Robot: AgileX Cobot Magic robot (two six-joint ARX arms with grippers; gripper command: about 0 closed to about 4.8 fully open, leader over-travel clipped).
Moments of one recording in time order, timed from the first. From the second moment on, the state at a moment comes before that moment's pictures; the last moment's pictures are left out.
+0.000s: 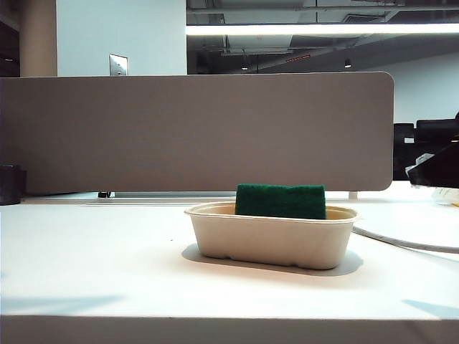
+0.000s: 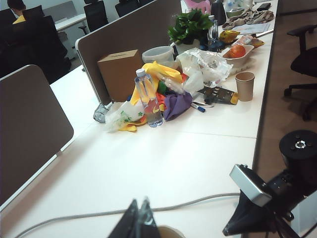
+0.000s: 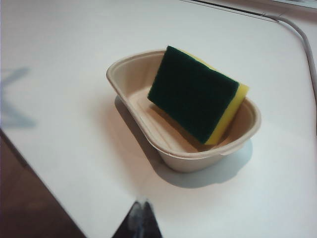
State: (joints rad) left arm -0.86 0.88 1.30 -0.53 0.27 0.27; right arm 0.71 0.24 0.01 -0.02 -0.02 0.05
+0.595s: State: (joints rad) left arm -0.17 0.52 0.87 -0.40 0.21 0.05; right arm 0.71 0.23 0.01 -0.02 -0.02 0.05
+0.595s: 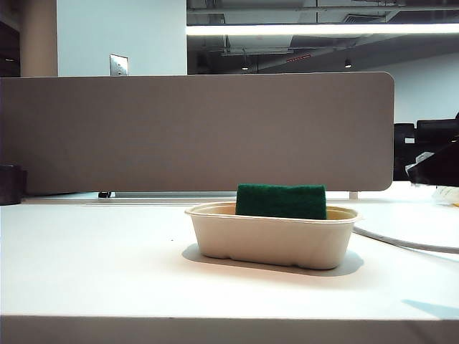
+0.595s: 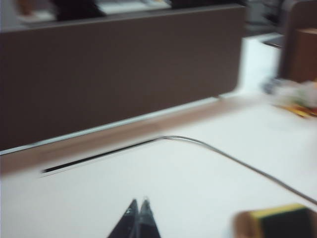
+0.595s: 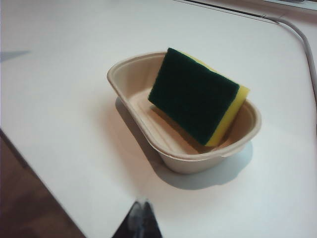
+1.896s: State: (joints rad) left arm -0.01 0.00 0.05 -0.08 -0.02 -0.09; right arm 0.71 0.23 0.01 -0.02 -0.02 0.05
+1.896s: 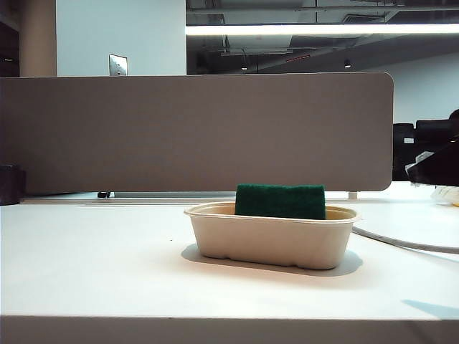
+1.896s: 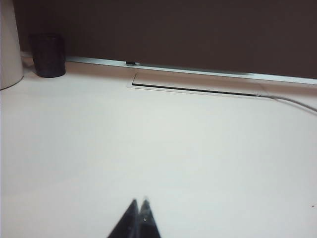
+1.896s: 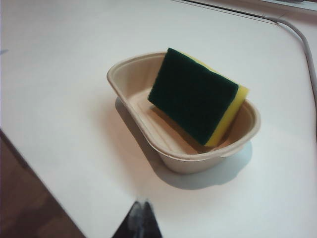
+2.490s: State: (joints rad) left arm -0.01 0.00 0.01 -0.04 -0.02 0.01; right arm 0.71 0.23 0.01 -0.02 -0.02 0.05
